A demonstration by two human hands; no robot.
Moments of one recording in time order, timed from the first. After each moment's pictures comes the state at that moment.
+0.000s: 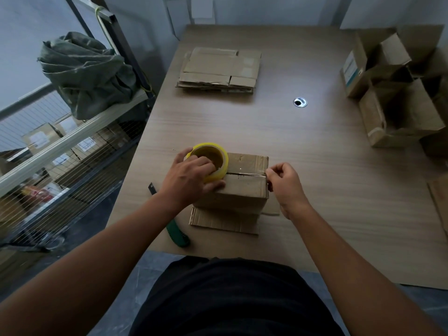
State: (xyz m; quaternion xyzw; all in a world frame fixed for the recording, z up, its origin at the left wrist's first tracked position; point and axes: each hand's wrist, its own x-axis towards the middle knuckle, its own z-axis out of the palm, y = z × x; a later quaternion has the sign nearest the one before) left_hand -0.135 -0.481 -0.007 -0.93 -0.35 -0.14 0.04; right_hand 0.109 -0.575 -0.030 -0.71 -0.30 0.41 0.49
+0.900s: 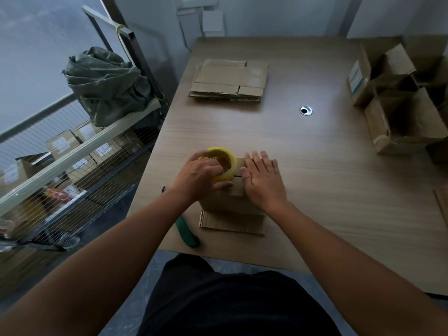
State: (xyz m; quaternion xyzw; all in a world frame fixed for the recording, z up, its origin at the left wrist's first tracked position) left_hand -0.131 -0.472 0.016 -0.95 -0.30 -0.11 0.04; right_hand 0.069 -0.548 -0.021 -0.74 -0.64 0.16 0.13
